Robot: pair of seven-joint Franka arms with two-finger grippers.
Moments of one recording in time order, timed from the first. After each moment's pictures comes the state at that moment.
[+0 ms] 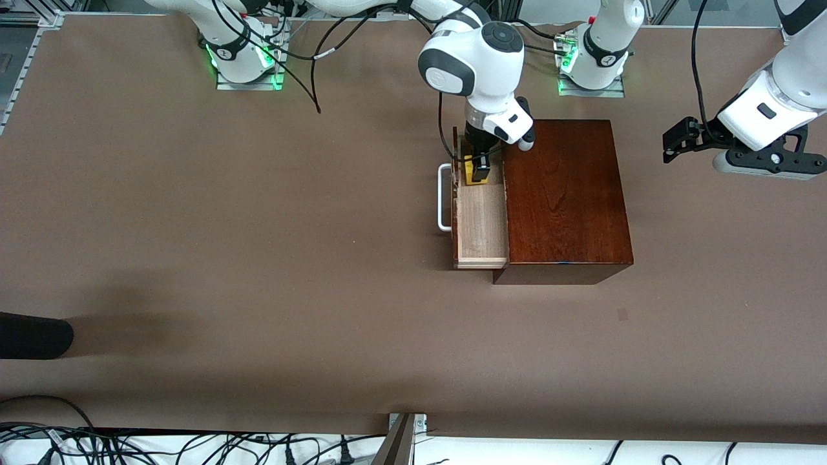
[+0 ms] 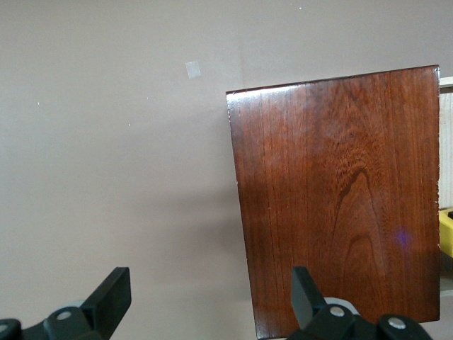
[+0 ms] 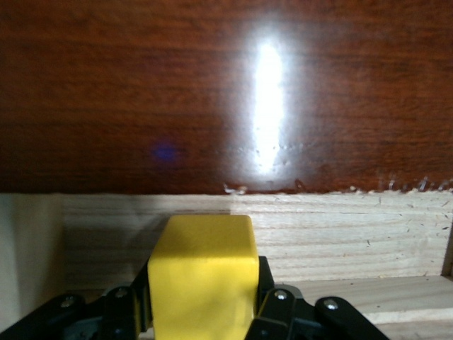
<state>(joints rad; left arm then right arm) 0.10 -0.05 -0.18 -1.72 0.00 1.62 0.02 0.95 0.87 0.16 -1.05 -0.33 1.98 -0.44</state>
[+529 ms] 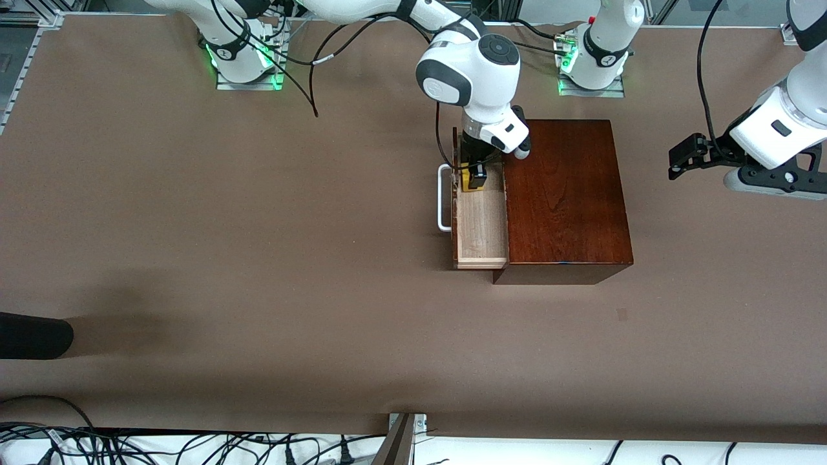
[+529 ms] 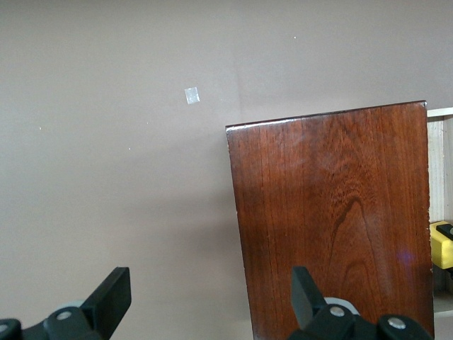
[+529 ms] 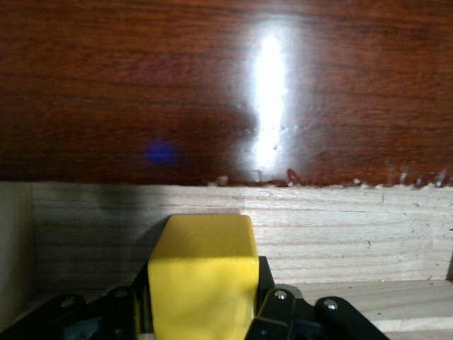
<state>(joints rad) 0.10 0.05 -0.18 -1.61 0.00 1.62 0.02 0.94 0.88 0.16 -1.05 -0.33 2.00 -0.46</state>
